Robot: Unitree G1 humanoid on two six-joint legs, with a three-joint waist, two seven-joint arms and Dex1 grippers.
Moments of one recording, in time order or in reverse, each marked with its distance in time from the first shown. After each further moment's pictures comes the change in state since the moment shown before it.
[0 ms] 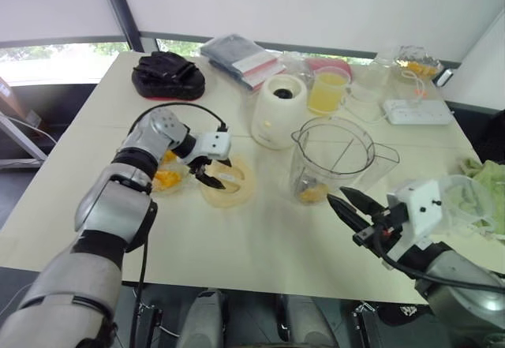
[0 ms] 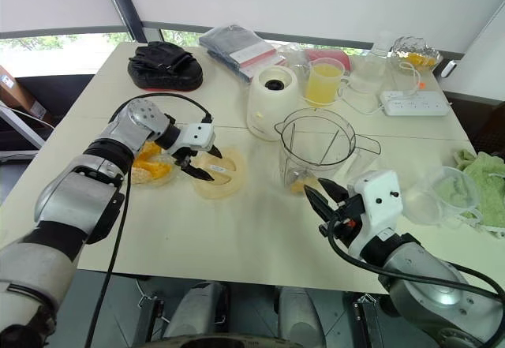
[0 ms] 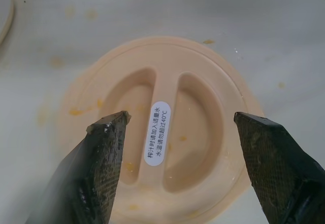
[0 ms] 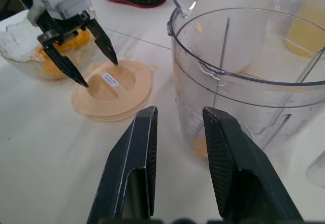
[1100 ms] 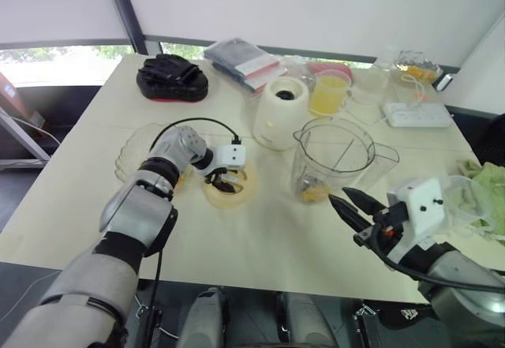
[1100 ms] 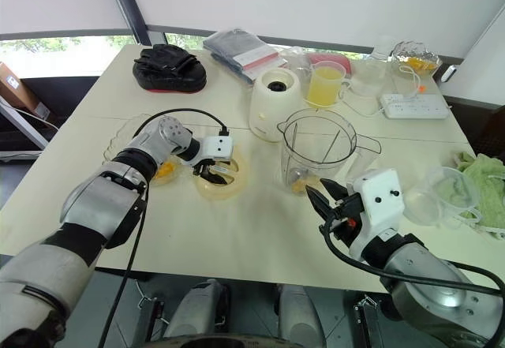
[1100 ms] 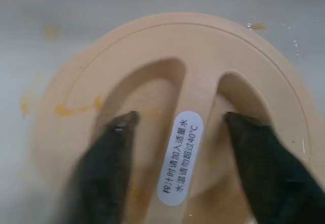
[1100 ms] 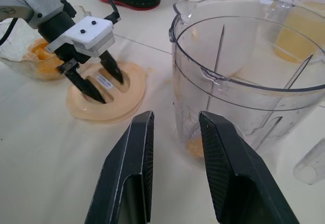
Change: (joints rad) left arm 0.013 -0.120 -0.018 0.066 0.163 0.112 0.277; right arm 0.048 -0.217 0.033 0.000 0.094 -0.163 -0.148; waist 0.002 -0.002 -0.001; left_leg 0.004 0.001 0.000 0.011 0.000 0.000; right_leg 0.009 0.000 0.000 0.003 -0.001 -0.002
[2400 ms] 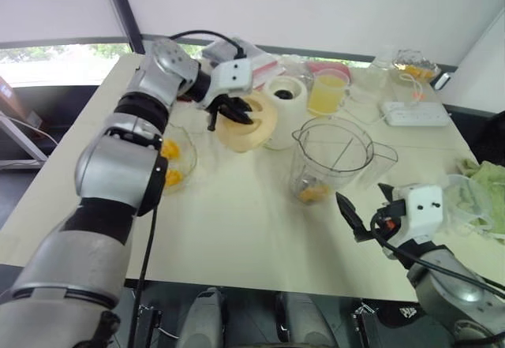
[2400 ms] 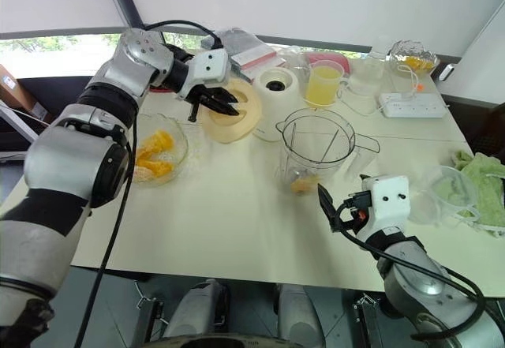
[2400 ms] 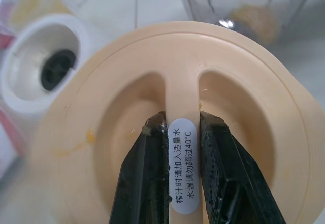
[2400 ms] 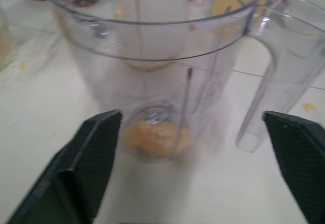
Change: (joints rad) left arm -0.378 0.043 0.216 -0.011 -0.154 0.016 -0.238; right arm -0.069 0.456 0.010 0.222 -0.481 0.131 0.154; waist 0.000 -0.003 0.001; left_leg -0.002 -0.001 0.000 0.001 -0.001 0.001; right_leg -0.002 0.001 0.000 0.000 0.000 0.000
